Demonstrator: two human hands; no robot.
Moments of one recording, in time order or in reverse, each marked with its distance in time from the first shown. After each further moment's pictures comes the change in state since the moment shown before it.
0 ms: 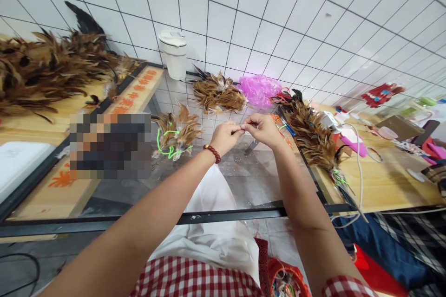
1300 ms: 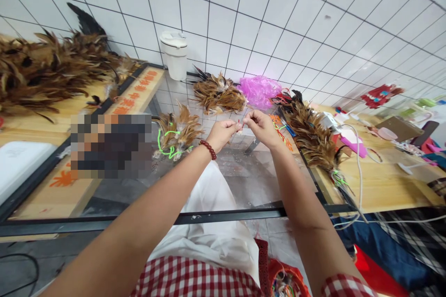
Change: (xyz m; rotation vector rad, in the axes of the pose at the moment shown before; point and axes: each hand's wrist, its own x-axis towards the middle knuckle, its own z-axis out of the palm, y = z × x) left_hand 0.005 0.009 -0.010 -0.422 -0.042 -0.375; right_hand 0.005 0.008 0.010 0.151 0.097 -0.007
